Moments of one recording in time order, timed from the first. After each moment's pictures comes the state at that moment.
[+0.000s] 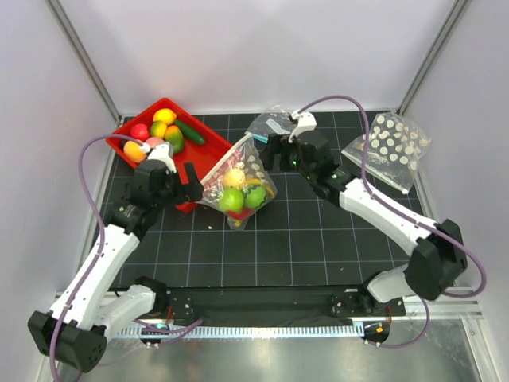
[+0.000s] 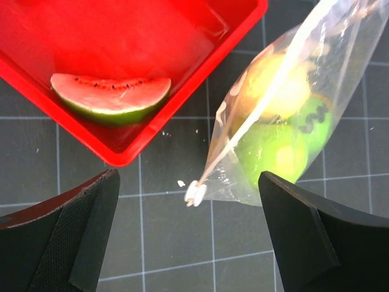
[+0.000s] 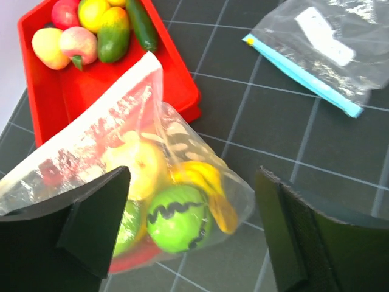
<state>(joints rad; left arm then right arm) -0.34 0.96 0.95 -0.60 -0.09 -0.40 0.63 1.45 1.18 -0.07 0.12 0.38</state>
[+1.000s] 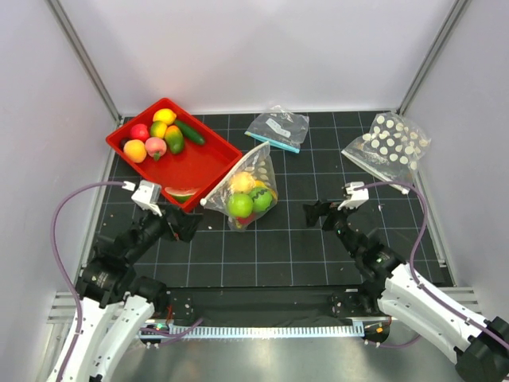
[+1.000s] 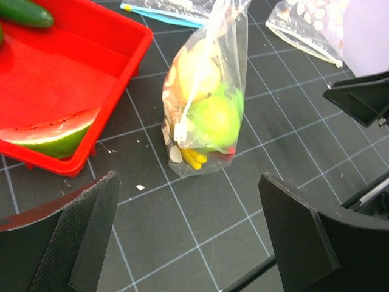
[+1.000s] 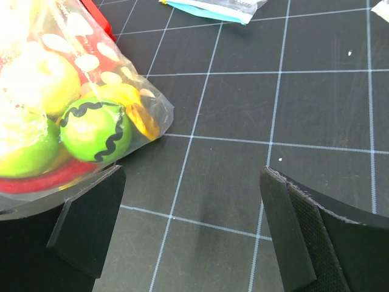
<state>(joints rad) -0.34 0.38 0.70 -0.55 0.21 -0.27 0.63 0.61 0.28 0.11 0.31 0.39</state>
